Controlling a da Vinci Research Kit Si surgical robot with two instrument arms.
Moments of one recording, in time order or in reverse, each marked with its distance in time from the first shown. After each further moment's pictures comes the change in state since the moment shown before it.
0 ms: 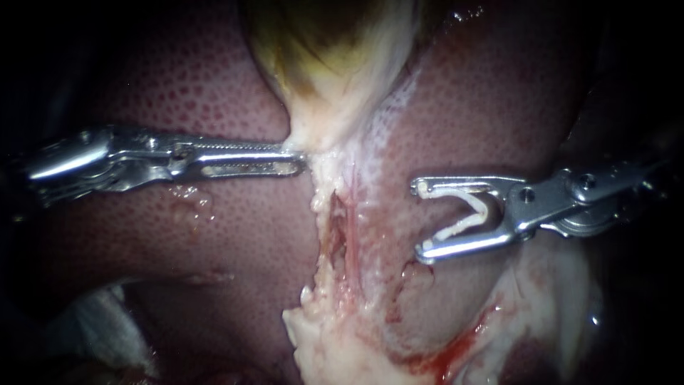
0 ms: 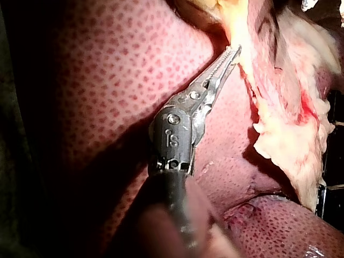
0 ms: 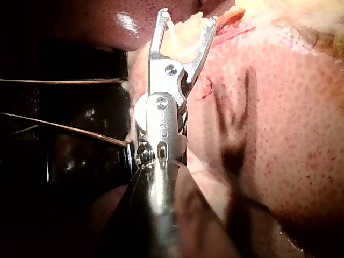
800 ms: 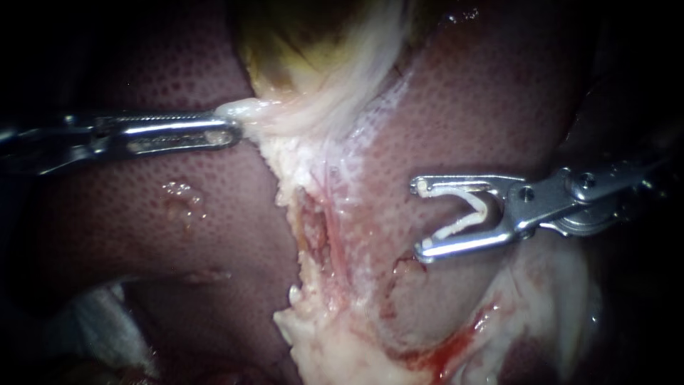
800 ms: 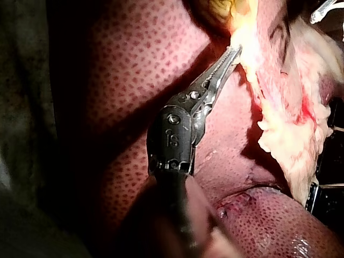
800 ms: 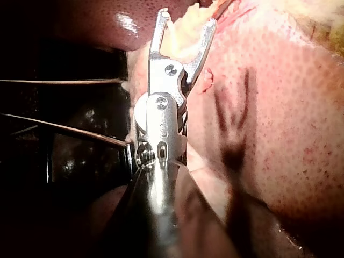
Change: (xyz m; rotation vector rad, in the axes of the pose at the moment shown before) right arm 0.000 0.000 0.000 -0.001 0.000 0.000; left arm 0.006 0.003 -0.011 -0.003 0.097 -0.029
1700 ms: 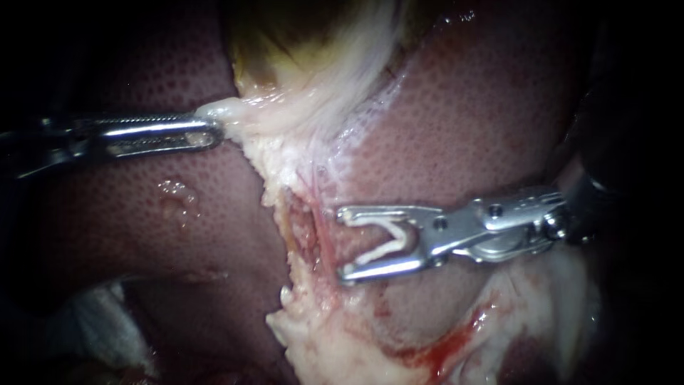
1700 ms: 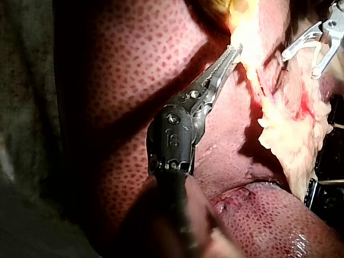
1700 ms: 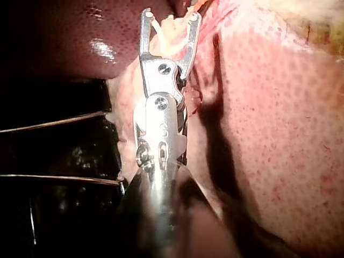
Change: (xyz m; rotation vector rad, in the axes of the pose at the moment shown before) right arm -0.009 0.002 0.012 0.043 0.009 0.065; left arm 0.000 0.000 -0.001 0.008 0.016 0.007
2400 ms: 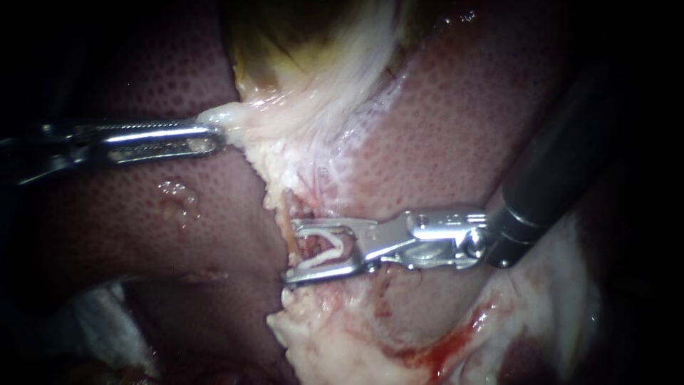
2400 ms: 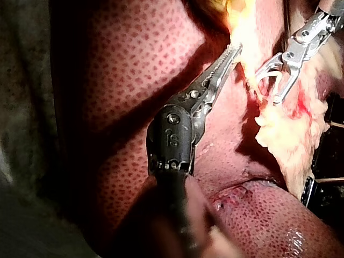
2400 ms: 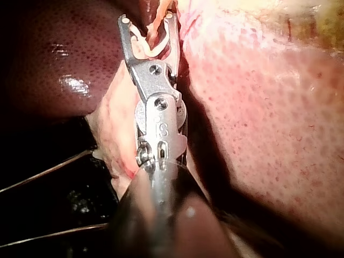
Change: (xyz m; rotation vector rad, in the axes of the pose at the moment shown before) right arm -0.006 0.003 0.007 0.041 -0.023 0.073; left arm 0.000 0.001 0.000 0.005 0.001 0.001
